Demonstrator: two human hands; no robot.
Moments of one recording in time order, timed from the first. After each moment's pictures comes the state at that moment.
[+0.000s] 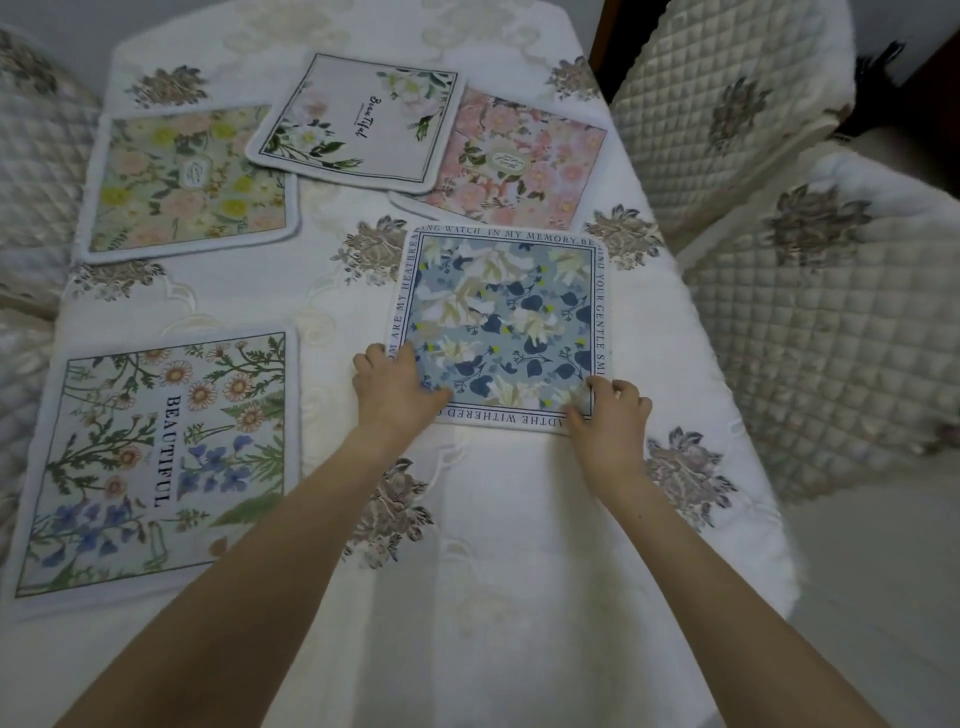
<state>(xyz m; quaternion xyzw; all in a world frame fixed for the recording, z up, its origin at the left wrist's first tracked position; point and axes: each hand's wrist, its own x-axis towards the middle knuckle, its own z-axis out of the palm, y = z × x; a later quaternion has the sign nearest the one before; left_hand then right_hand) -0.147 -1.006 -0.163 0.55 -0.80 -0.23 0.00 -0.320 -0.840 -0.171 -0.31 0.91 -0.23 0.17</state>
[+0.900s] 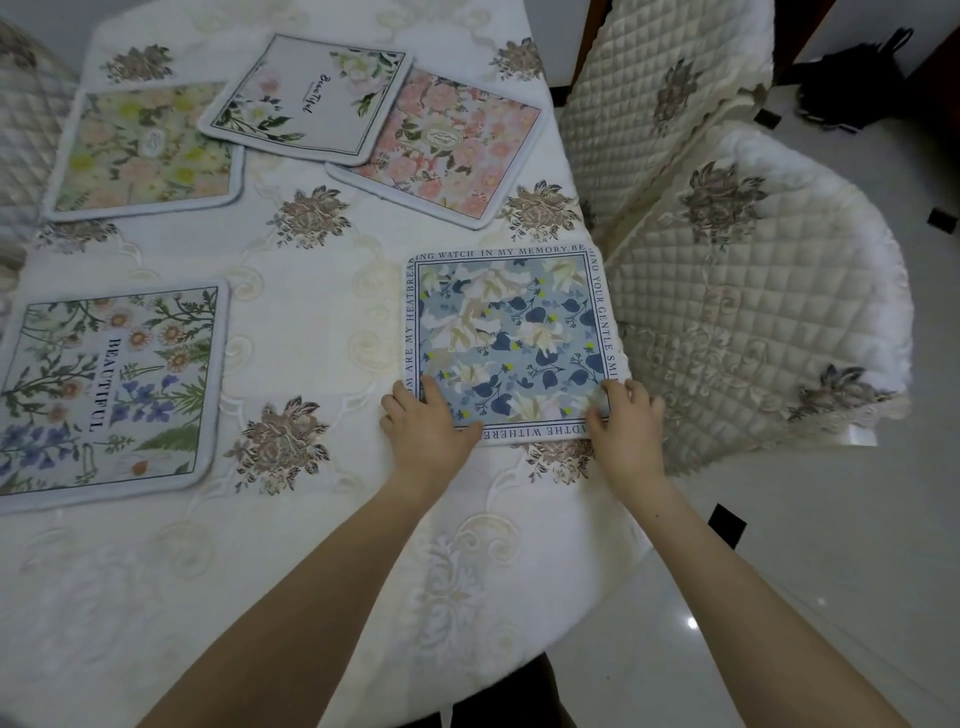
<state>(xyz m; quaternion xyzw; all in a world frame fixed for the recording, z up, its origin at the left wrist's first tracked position) -0.241 -0.820 -0.164 0.60 -0.78 -0.18 -0.05 -0.432 -0.703 -0.163 -0.36 0.90 -0.16 0.17</state>
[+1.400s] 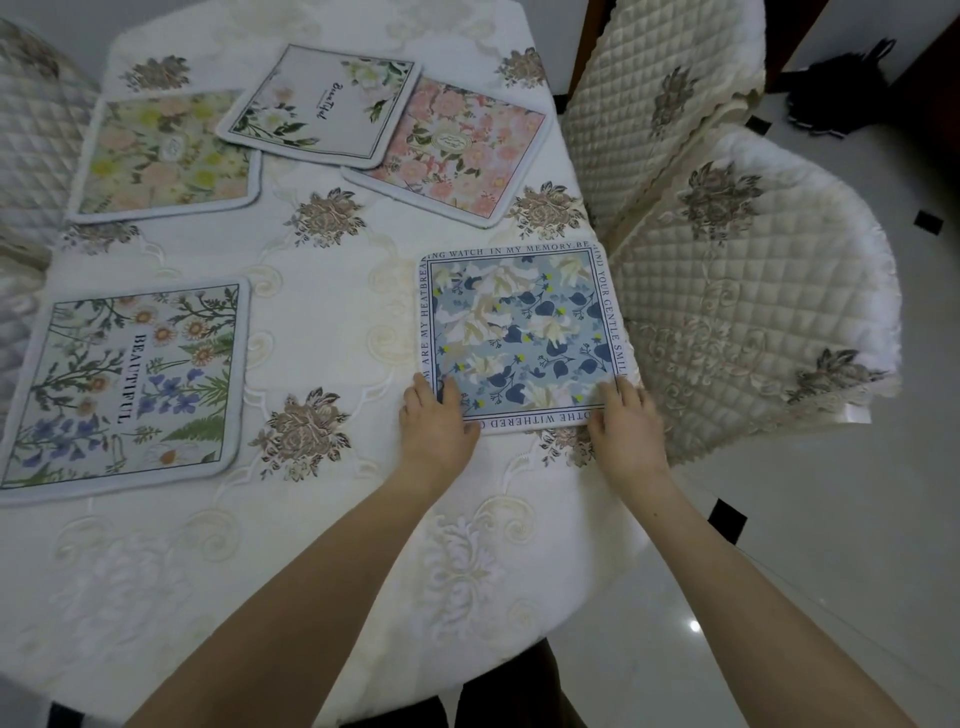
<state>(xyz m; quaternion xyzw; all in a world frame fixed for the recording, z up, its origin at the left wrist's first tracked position) -0.216 -0.816 -0.155 0.51 -0.83 -0.20 -0.09 -0.404 -0.692 -0.143 -0.42 0.89 -0.06 0.17</state>
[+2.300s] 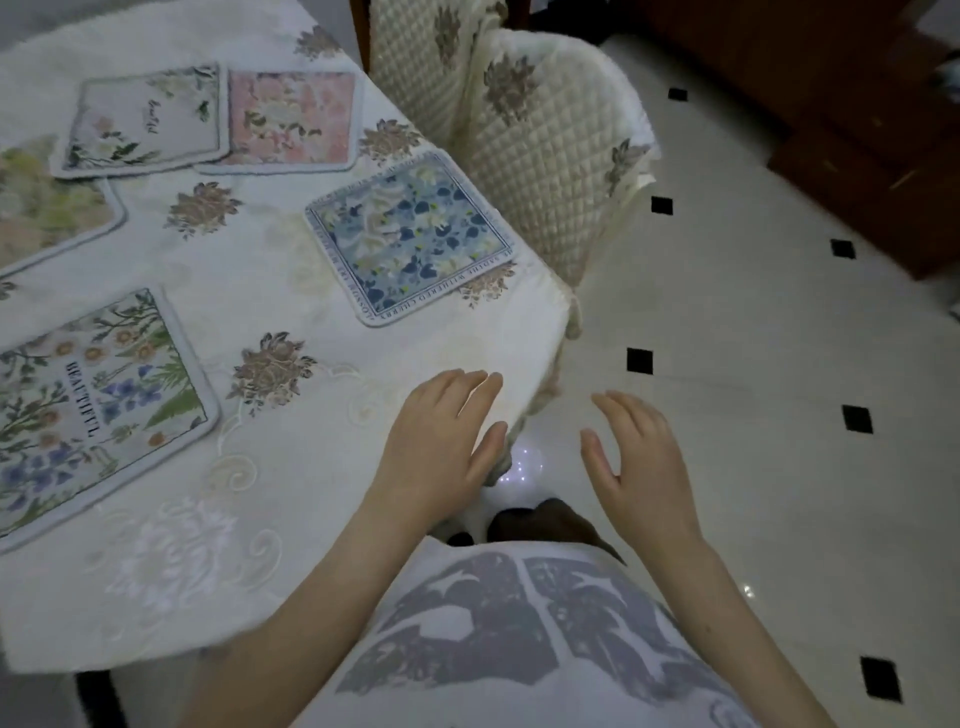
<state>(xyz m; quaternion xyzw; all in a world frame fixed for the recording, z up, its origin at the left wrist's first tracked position) -0.046 -0.646 -0.008 0.07 -0.98 -0.19 0.06 -0.139 -0.446 -0.033 -0.28 0.92 -0.27 0.04</state>
